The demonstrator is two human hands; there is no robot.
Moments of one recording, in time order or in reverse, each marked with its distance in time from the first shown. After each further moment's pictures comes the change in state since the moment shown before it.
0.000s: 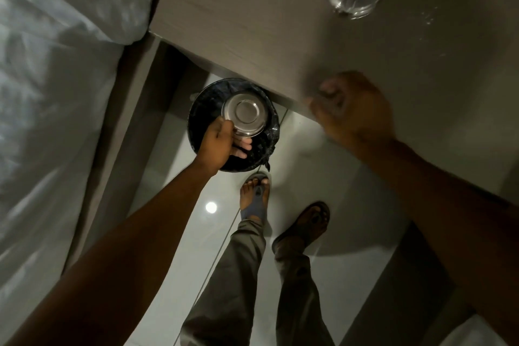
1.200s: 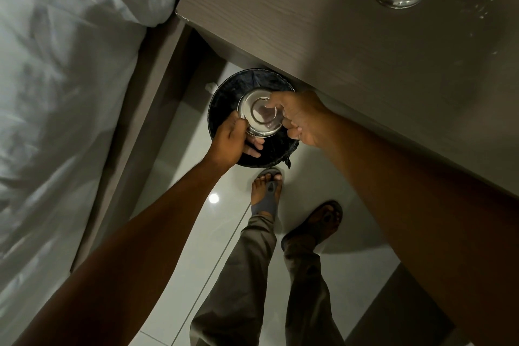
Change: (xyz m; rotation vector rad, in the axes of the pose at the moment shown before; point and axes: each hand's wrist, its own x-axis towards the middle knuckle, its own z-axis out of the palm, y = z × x) left_hand -0.003 -0.025 -0.057 0.000 -0.061 0.085; right_hand 0.022 -0.115 0.117 0.739 -0.691 0.892
